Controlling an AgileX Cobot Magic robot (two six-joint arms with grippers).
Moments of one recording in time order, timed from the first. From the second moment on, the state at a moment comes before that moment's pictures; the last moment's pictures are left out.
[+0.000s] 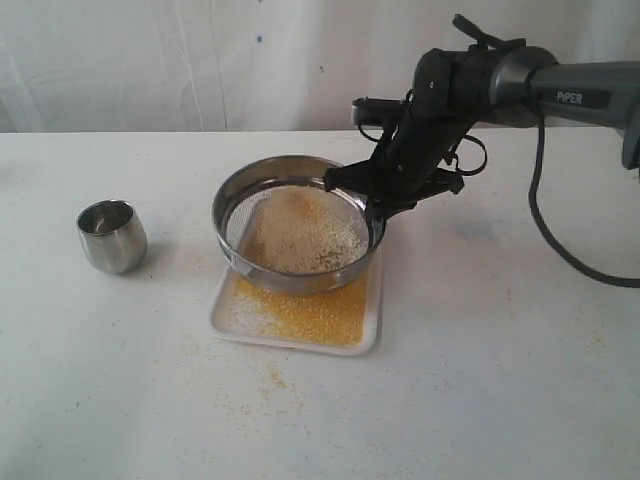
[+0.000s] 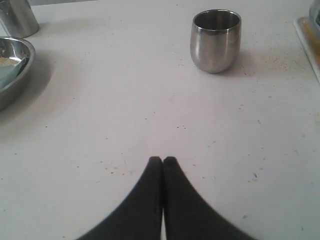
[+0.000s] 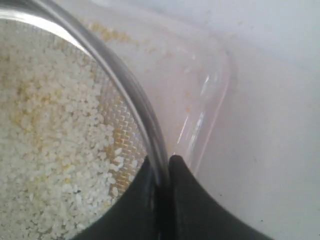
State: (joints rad) left arm 0.17 0.00 0.02 -0.10 0.42 0.16; right arm 0.36 2.19 -1.74 0.20 0.81 0.08
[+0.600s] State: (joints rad) left arm 0.17 0.00 0.02 -0.10 0.42 0.16; right arm 0.38 2.17 -1.75 0.17 0.83 0.07
